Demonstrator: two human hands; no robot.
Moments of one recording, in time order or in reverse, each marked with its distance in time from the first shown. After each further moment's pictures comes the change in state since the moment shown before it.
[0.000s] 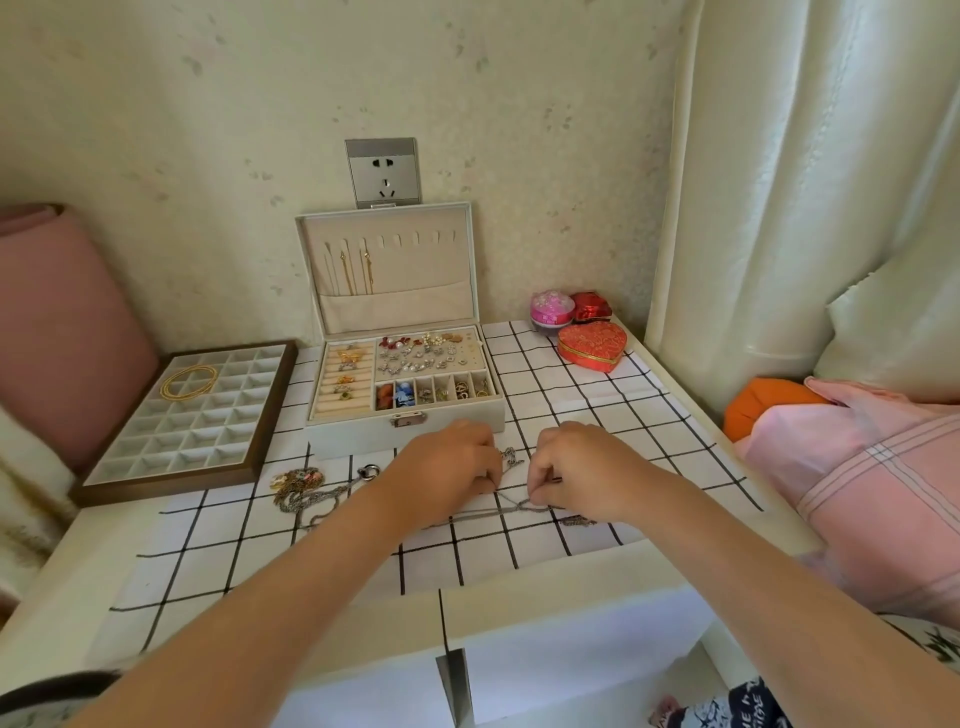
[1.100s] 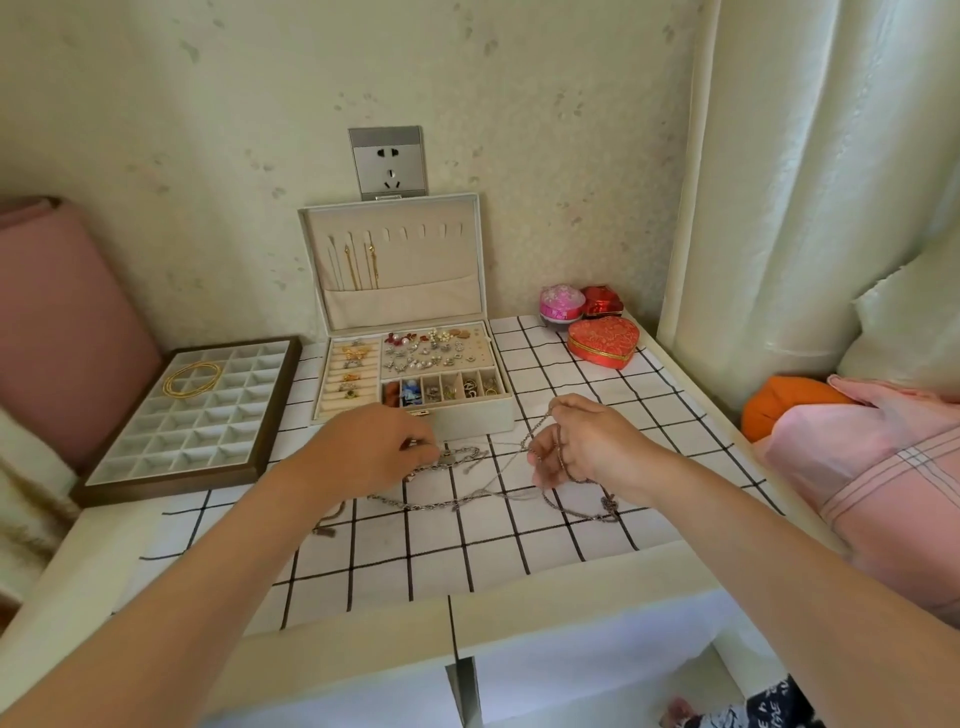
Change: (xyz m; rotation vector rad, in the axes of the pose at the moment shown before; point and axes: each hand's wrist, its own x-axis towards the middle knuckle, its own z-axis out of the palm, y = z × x) left_hand -0.029 -0.036 -0.056 -0.004 -0.179 -0.390; right_hand 0.023 -0.004 -0.004 1.320 0.079 0.467
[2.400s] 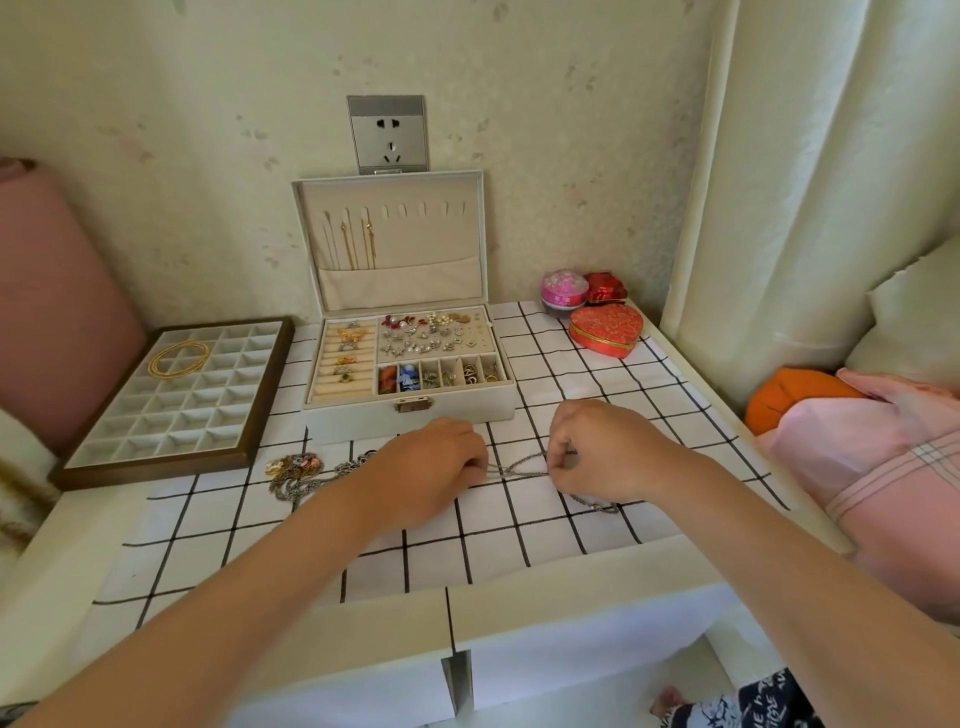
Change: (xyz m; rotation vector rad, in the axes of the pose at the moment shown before) left_hand 0.009 0.031 0.046 -0.115 0.005 0.212; right_hand -0.005 0.007 -0.016 -1.337 -0.020 -0.353
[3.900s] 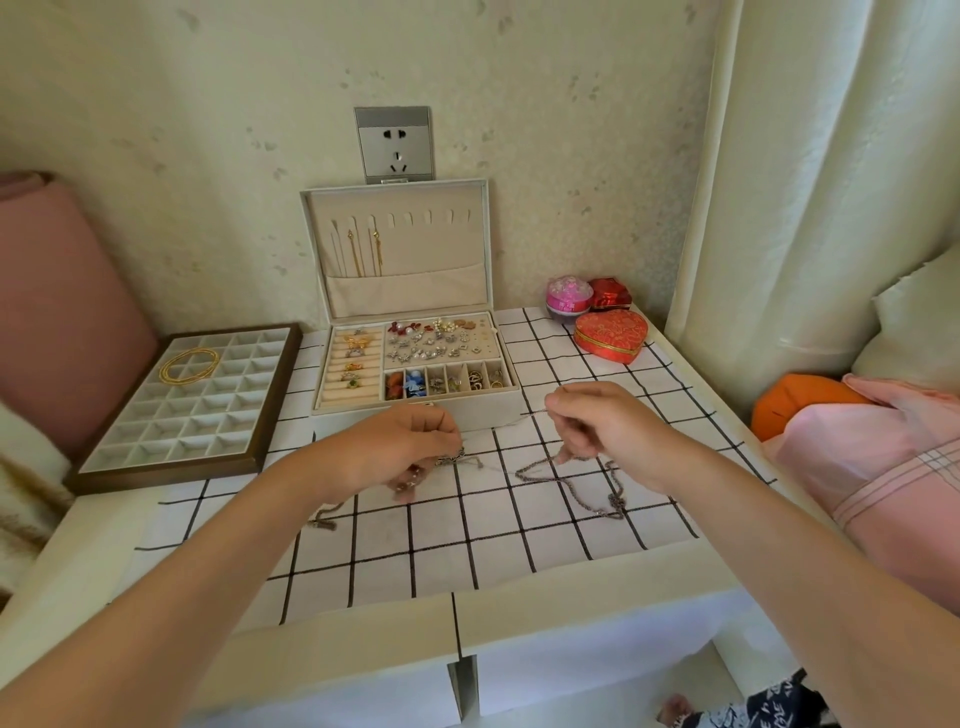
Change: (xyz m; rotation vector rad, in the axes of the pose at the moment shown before) left_hand -0.016 -0.005 -0.051 -0.900 -0.166 -0.379; right_hand 0.006 -0.013 -0.018 1.076 0.025 0.058
